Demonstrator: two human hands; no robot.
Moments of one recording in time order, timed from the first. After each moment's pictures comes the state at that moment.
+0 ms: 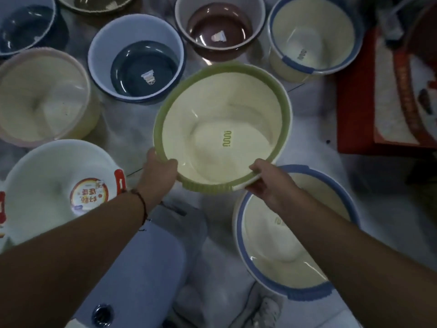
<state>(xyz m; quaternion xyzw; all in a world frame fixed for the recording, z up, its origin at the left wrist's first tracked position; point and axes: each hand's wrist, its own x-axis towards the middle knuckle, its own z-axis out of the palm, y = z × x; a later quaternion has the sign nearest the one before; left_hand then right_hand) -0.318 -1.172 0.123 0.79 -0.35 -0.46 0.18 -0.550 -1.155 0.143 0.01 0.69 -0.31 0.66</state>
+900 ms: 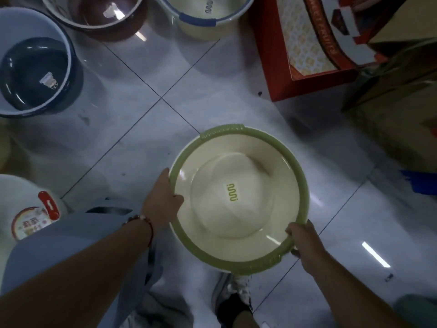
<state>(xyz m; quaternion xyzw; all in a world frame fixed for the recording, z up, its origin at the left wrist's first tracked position) -0.463 -1.078 0.088 0.63 -0.60 -0.50 -0.03 -0.735 -0.901 0.102 0.09 0.86 -0.17 0.47</state>
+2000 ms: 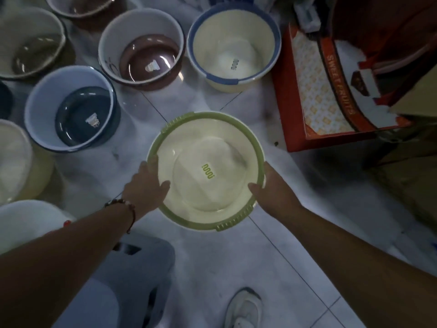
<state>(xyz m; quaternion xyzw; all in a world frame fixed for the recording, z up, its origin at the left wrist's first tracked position) -0.468 -1.224 0.122 0.68 -0.67 -0.25 -0.16 -0.756 -1.138 0.140 -0.40 0.77 -0.13 0.48</state>
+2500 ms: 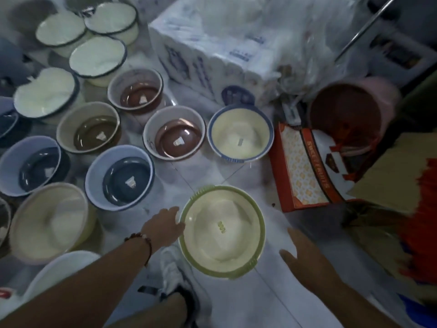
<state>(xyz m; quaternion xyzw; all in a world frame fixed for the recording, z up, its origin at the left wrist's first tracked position) -0.461 -1.304 0.315 0.62 -0.68 -0.32 -0.23 -0.781 -1.144 0.346 -0.46 0.78 0.03 0.42</state>
